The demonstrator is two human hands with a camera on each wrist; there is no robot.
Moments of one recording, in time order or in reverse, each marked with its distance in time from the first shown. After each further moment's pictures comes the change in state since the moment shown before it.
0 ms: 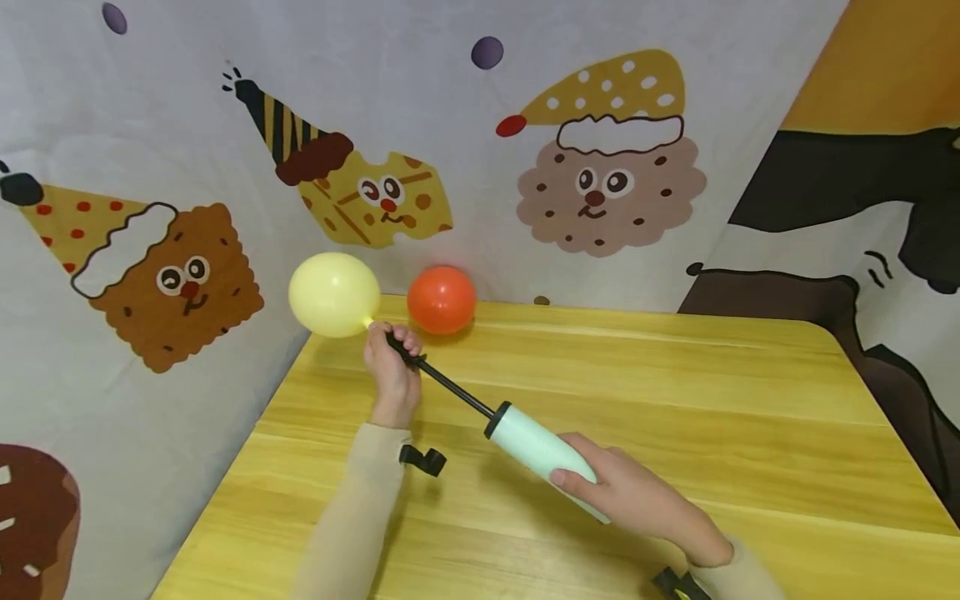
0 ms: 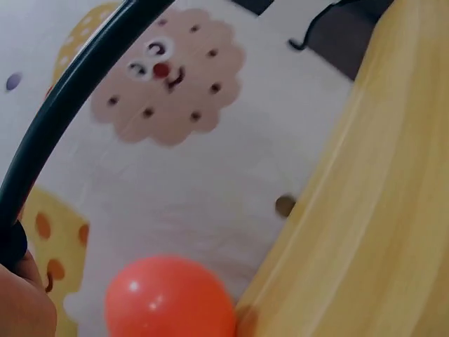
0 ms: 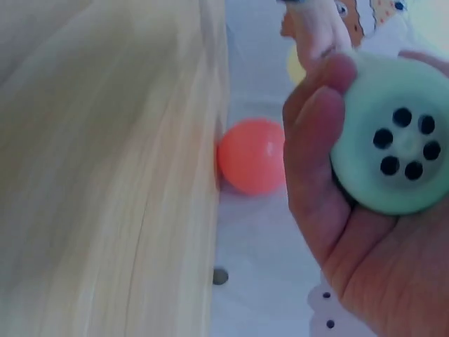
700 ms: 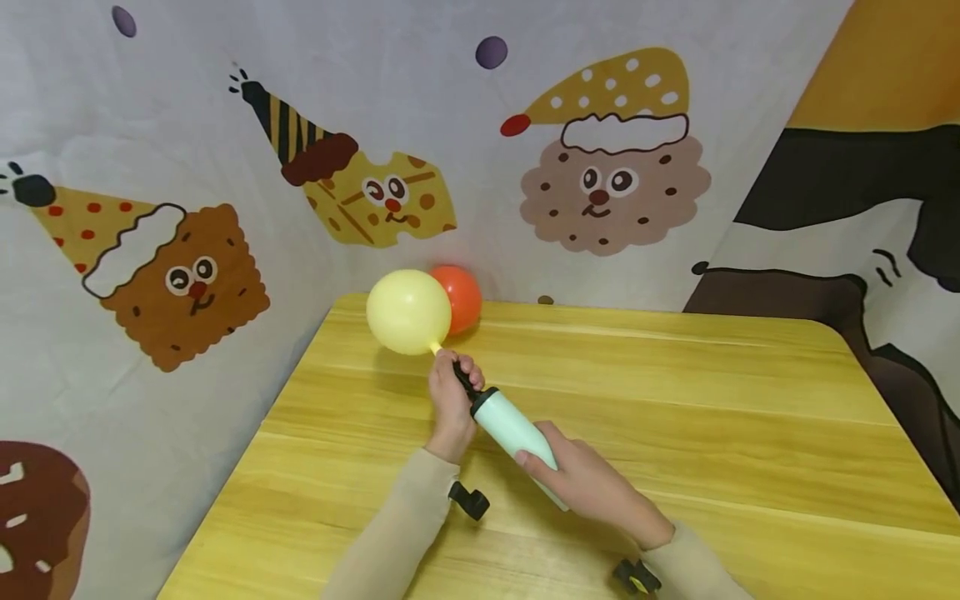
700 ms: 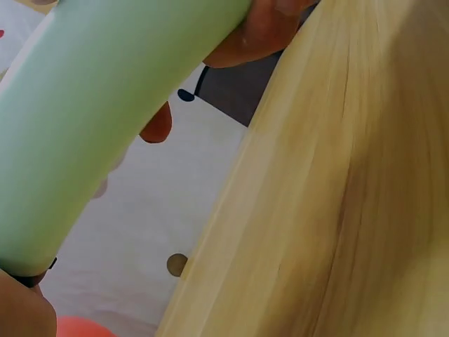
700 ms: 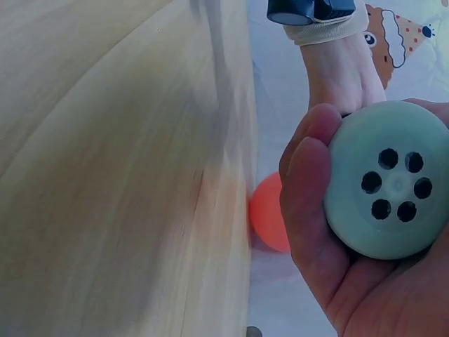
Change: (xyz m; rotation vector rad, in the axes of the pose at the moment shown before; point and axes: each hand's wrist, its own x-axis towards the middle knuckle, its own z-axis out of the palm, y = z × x) left_hand -0.054 -0.055 -0.004 0.184 -0.070 -0.154; right_hand 0.040 -0.003 0.037 0.018 0.080 0.046
